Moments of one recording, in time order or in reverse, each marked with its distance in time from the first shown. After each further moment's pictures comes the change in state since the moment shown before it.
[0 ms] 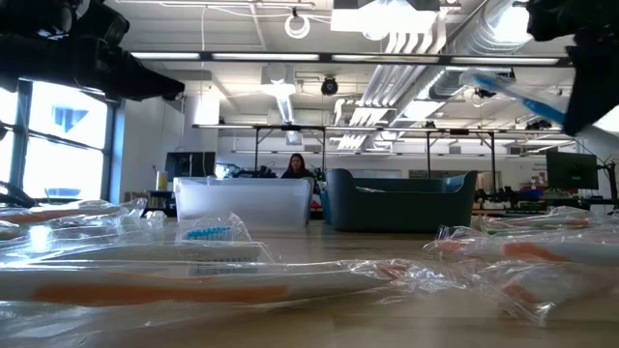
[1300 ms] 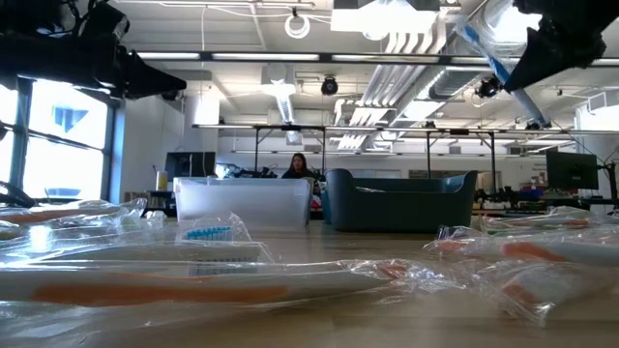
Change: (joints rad) left arm 0.000 0.000 0.000 0.048 -0.137 -0.040; right arm -0.275 -0.524 -0.118 -0.010 0.318 -0.544
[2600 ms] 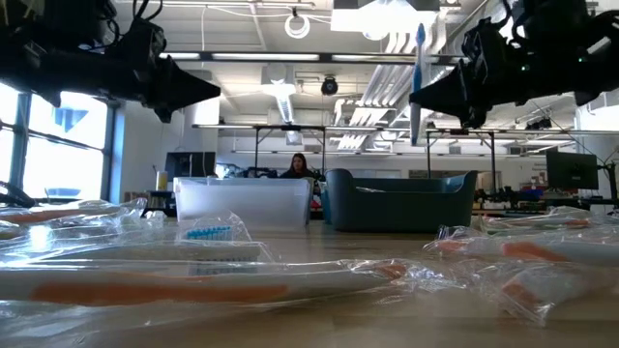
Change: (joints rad) left arm 0.000 0.558 0.000 0.583 0.128 -0.288; right arm -0.550 0.155 -0.614 1.871 -0.708 -0.875
